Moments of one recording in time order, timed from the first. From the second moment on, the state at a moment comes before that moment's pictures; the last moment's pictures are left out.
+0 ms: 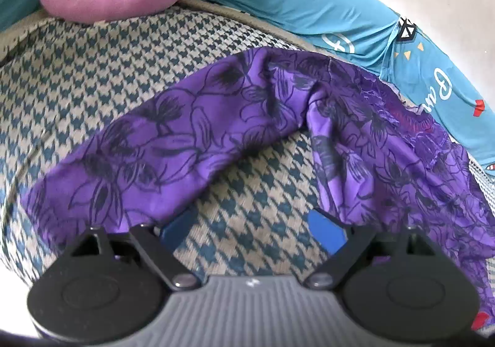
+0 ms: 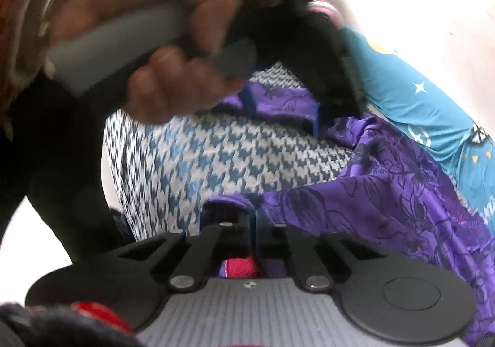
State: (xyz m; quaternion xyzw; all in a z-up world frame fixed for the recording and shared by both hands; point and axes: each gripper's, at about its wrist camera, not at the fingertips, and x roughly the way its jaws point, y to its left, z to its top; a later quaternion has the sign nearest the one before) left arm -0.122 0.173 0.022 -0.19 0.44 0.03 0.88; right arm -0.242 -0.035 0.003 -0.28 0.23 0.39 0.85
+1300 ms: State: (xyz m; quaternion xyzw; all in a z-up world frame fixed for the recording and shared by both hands) left arm -0.161 0.141 0.003 -0.14 0.45 0.00 0.88; right arm -0.291 -0.087 0.033 -0.09 0.32 0.39 0.86
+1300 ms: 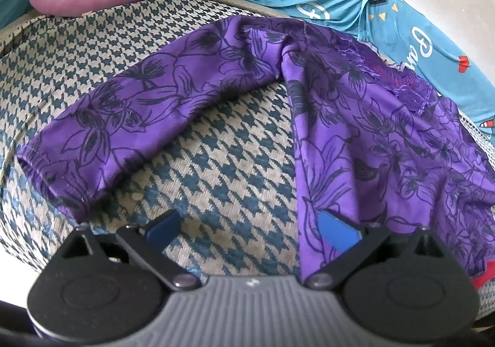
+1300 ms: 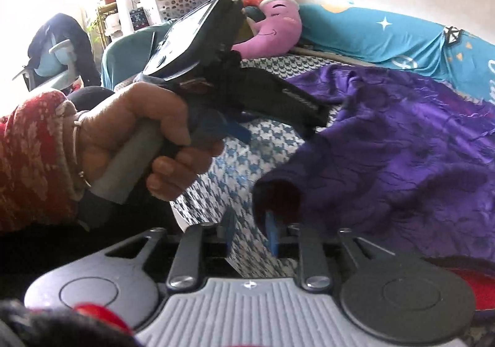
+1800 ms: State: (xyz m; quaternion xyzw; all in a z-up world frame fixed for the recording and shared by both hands) left arm -0.162 0.146 0.003 -0.16 0.44 0.00 0.88; right arm -0.260 -0.047 0.009 -0.12 0.30 0.33 0.89
